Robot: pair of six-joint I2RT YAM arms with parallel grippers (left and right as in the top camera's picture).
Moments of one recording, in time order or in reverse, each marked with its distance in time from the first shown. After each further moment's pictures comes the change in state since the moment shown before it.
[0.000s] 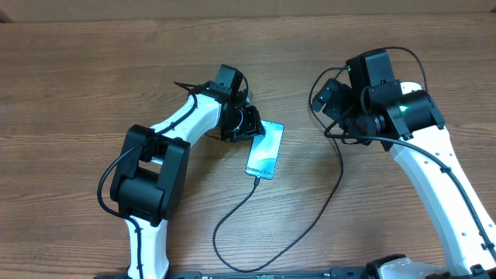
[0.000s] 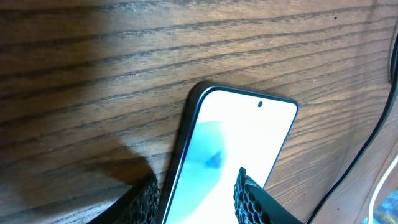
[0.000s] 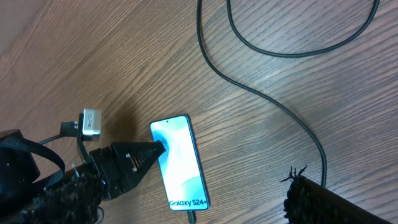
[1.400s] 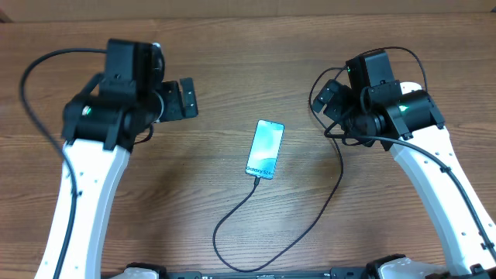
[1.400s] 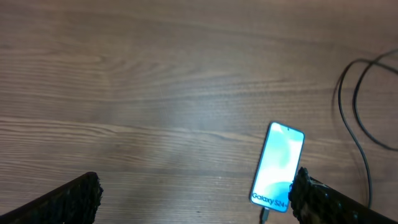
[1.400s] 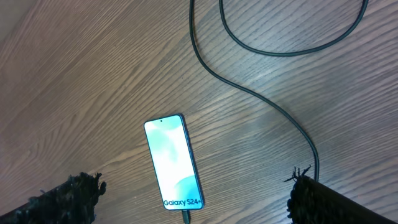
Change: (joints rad) left arm 0.214 -0.716 0.137 -0.483 -0.492 0.203; right arm 0.000 0.002 0.000 -0.016 0.015 -0.001
